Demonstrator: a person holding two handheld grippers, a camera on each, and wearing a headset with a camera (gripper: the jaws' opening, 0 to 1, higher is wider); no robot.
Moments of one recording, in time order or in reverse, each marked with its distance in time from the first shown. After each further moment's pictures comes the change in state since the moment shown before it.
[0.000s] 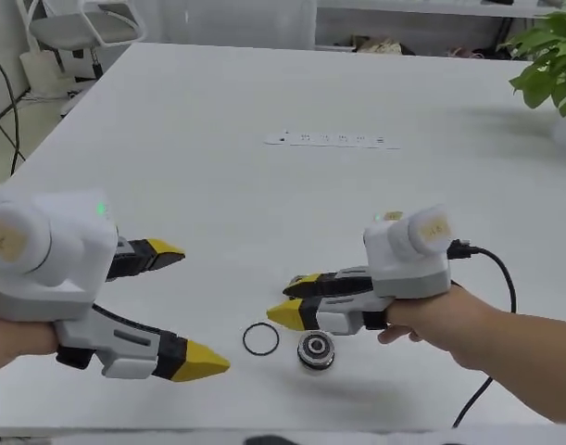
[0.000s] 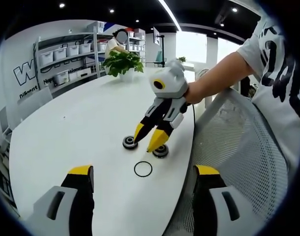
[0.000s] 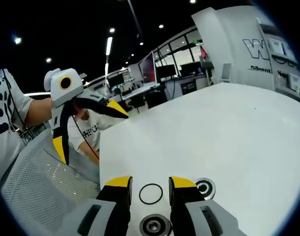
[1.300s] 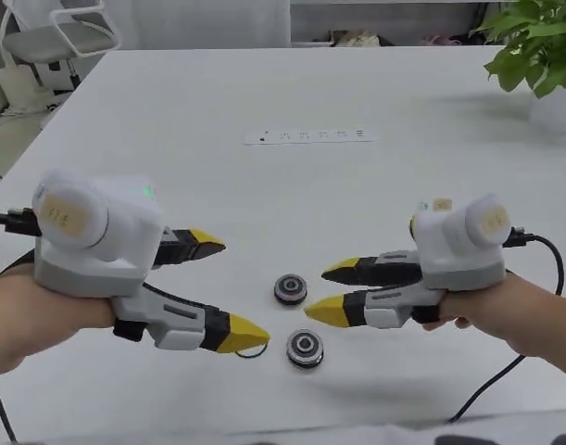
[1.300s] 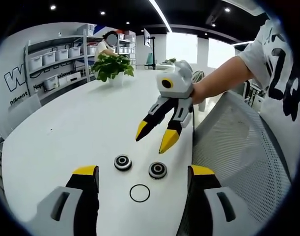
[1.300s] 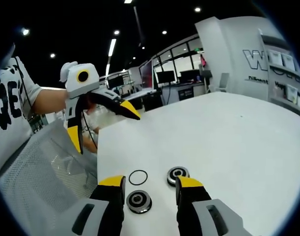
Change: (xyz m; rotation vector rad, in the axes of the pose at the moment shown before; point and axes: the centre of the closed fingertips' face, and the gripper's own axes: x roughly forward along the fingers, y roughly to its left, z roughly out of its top) left arm 0.048 -0.007 0.036 0.038 -0.019 -0.083; right arm -0.055 -0.020 -0.013 -0.074 -0.027 -0.040
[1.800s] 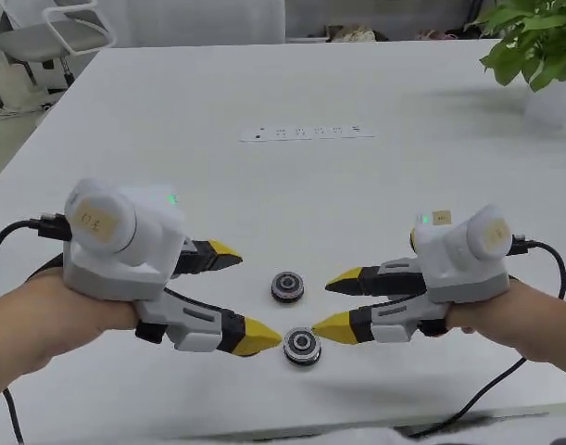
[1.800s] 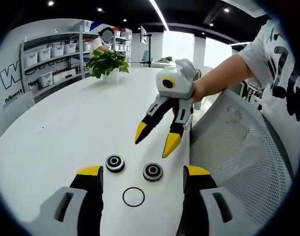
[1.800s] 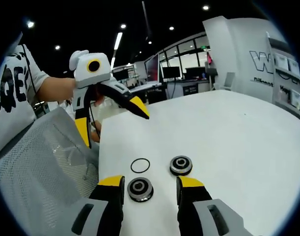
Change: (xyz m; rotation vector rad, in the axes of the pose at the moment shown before) left arm 0.022 -0.008 -0.007 -0.008 0.020 -0.055; right arm -0.002 0.006 -0.022 -0.053 0.053 0.027
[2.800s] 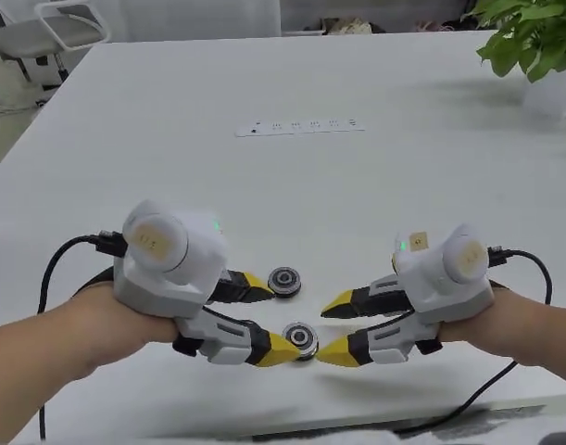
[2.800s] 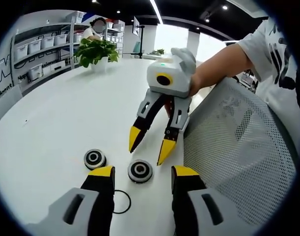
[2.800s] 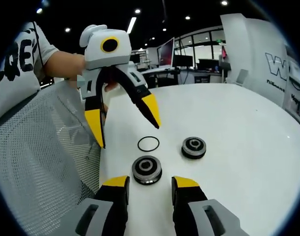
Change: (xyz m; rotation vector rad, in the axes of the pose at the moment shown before) left arm 0.040 -0.019 -0.020 -0.009 0.070 -0.093; right arm 0.012 0.011 -0.038 -0.098 0.132 0.058
